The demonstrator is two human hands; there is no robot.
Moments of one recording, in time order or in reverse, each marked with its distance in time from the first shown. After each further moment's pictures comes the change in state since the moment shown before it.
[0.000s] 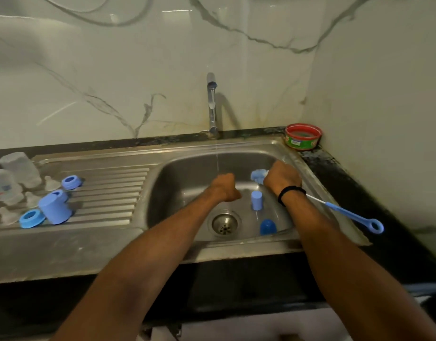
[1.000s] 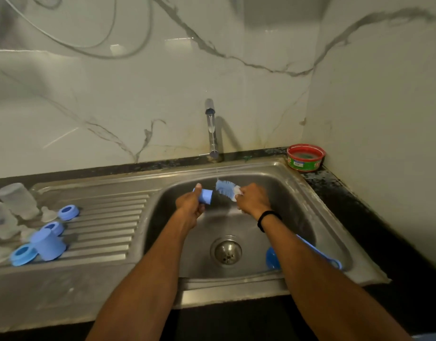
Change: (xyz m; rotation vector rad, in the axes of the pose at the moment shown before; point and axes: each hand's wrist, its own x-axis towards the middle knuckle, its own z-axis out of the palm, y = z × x) left_hand 0.030 -0.074 -0.004 -1.495 0.378 -0.534; right_hand 0.023 -0.042 0.046 0.253 -0.077 -0.159
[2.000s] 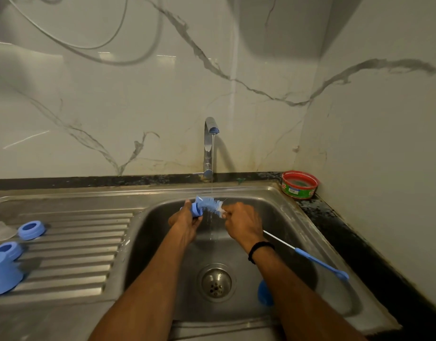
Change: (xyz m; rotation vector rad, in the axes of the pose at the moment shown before) left_hand 0.037 0.008 0.021 -0.399 0.013 -0.123; right_hand 0.014 -0.020 0.016 -0.295 0.142 -0.234
